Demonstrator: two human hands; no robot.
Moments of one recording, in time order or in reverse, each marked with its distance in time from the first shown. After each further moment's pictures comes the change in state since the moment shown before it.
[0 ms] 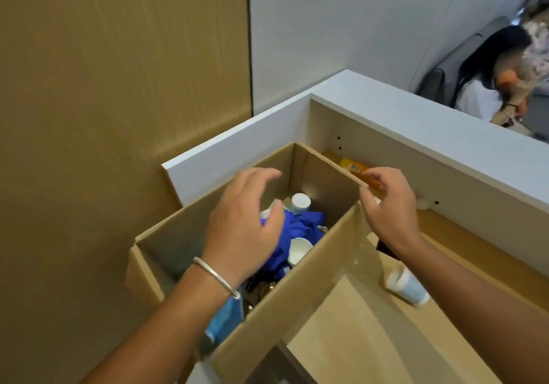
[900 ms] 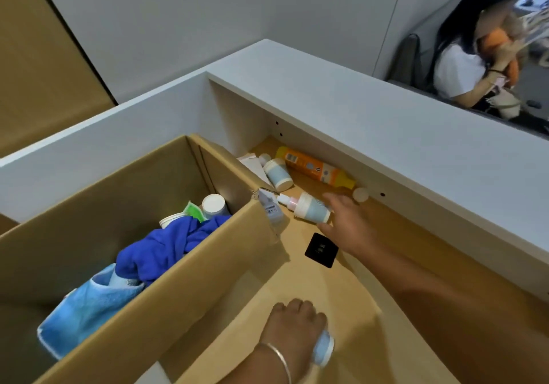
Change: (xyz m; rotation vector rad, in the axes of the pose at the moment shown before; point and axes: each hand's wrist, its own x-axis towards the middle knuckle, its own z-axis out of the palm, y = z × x) left_hand -0.086 0.065 0.330 0.580 -1.189 0.077; right_hand 0.018 0.238 -0.003 -0.265 -0.527 0.193
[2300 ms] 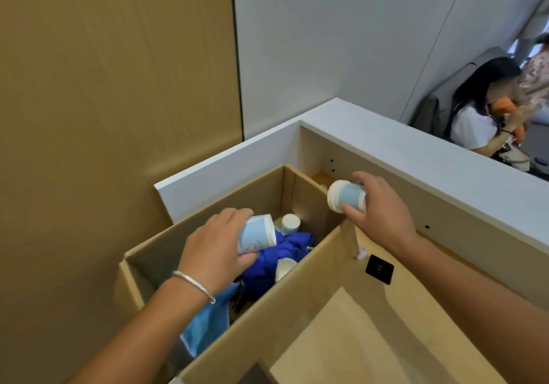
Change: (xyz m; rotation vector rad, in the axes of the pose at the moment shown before) left_hand -0.232 -0.228 -0.110 -0.206 0.820 -0.332; right_hand -0.055 -0.209 -0.079 -0.033 0.353 -0.193
